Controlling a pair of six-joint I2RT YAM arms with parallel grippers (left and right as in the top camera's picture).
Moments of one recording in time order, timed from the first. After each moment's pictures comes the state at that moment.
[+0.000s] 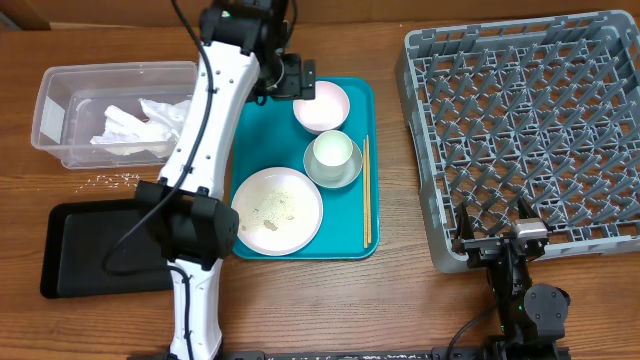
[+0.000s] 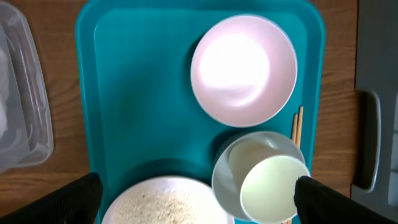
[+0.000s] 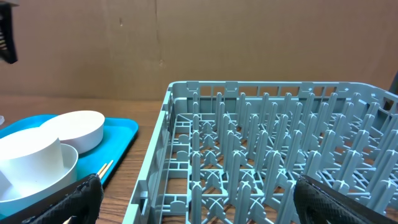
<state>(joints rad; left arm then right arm) -0.29 2.24 2.41 -1.44 0.04 -0.31 0.05 0.01 0.02 -0.04 -0.04 -0.01</state>
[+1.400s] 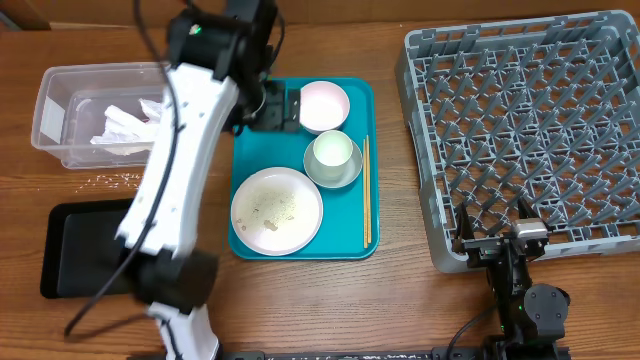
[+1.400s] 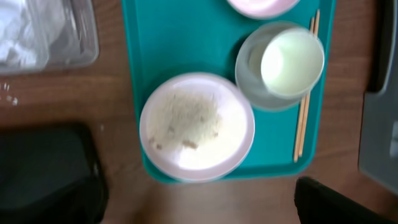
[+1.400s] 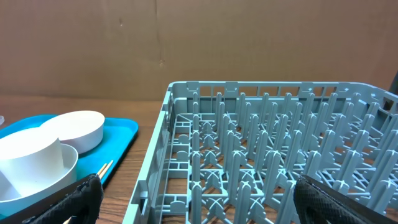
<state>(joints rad) -0.30 1.92 2.21 -1.68 0.02 -0.28 0.05 0.01 0.02 -0.03 -0.04 -0.01</state>
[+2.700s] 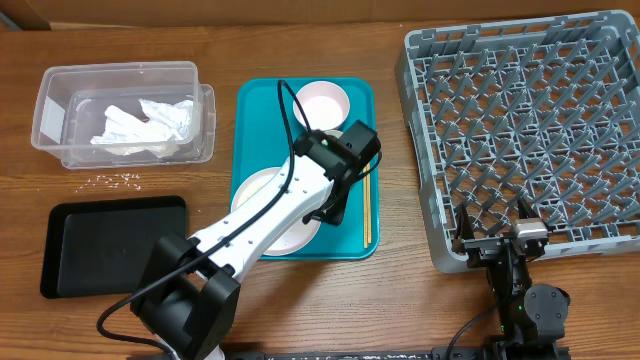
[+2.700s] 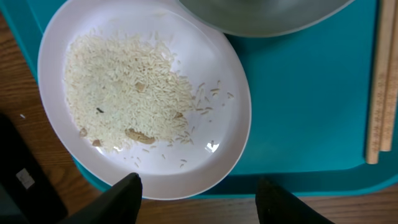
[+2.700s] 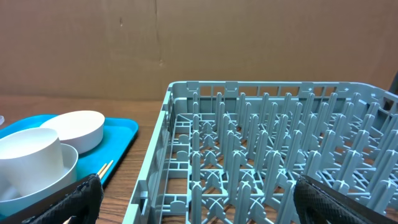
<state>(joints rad) -0.70 1.83 1.43 -1.20 -0.22 -0.47 0.05 0.01 0.02 -0.04 -0.04 -0.01</state>
